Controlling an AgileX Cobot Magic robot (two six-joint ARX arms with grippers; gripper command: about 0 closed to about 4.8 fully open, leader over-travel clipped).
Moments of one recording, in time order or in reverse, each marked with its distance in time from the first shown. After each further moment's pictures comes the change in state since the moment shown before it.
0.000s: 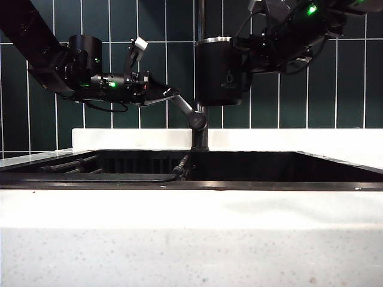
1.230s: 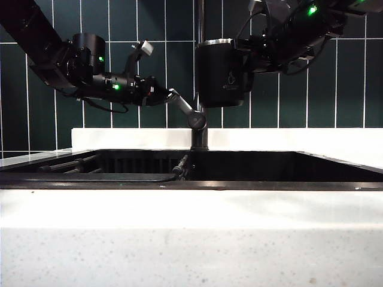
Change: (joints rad) left arm -0.013 -0.014 0.001 -0.038 -0.153 0.202; right arm 0.000 0.002 0.000 0.006 0.005 -0.027
